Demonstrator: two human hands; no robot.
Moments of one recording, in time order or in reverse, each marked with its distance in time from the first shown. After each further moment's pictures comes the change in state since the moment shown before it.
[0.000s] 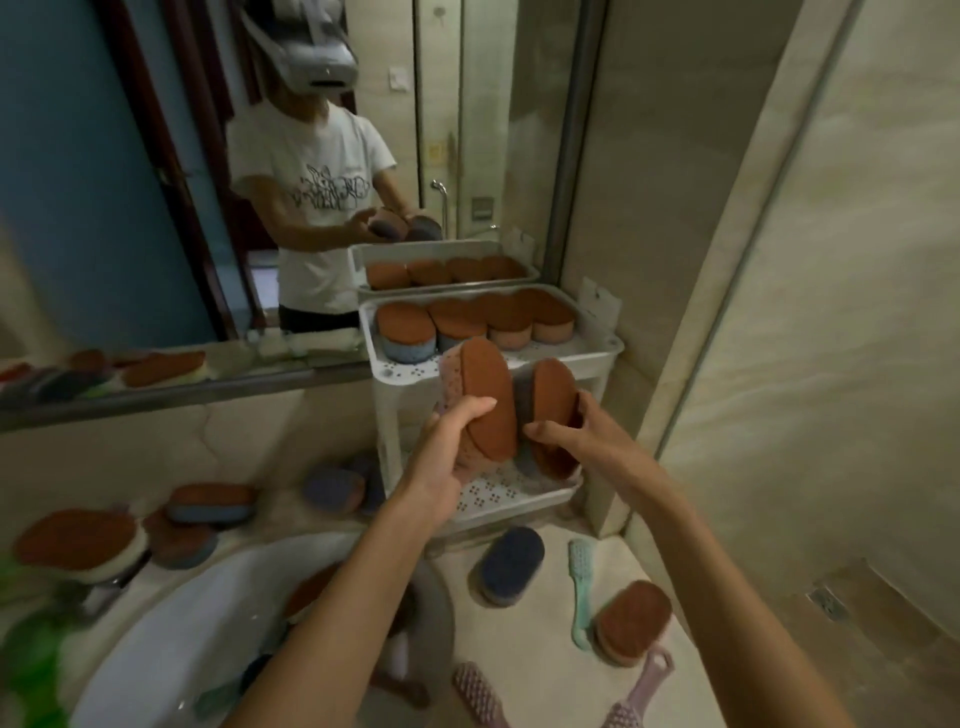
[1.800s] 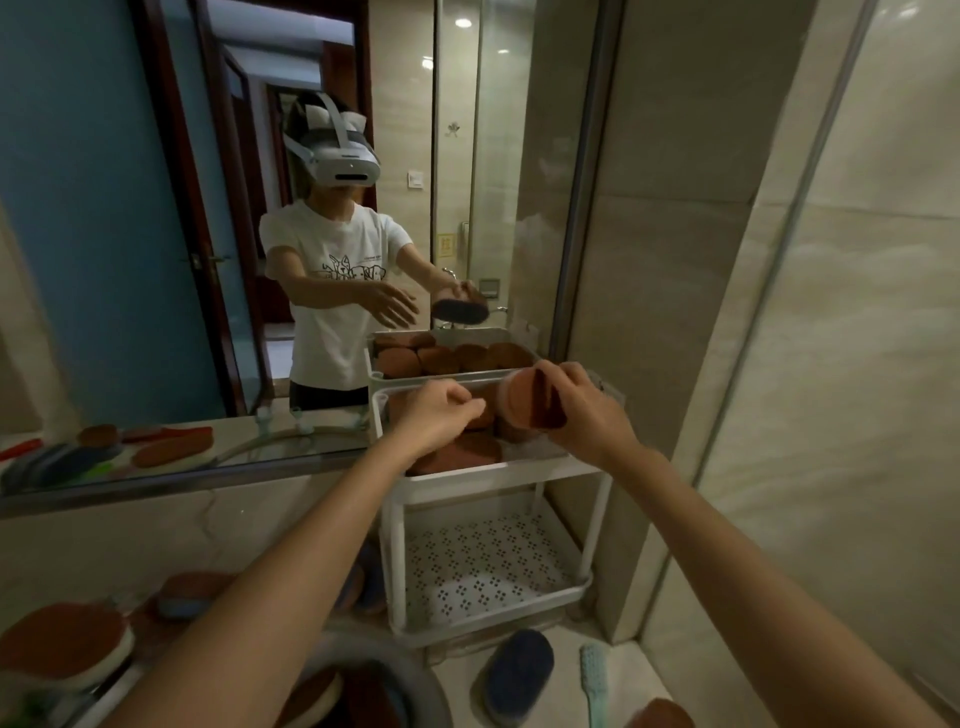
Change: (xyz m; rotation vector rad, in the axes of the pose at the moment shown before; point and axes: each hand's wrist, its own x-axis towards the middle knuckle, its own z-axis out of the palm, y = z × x) left_hand 0.058 0.104 0.014 1.119 0.063 0.384; right_hand 0.073 -0.071 -0.031 -0.951 0.209 -0.562
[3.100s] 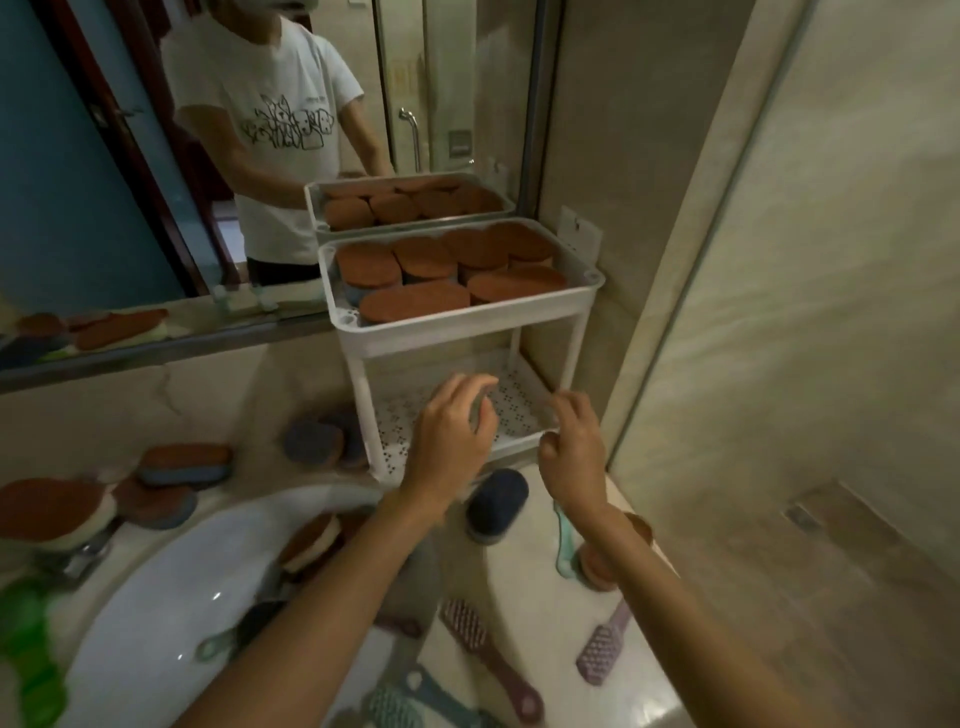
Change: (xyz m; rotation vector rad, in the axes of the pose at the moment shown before) left_hand -0.097 -0.070 0.119 0.075 0.243 0.412; right_hand -0.146 0.000 0.136 0.399 0.331 0.363
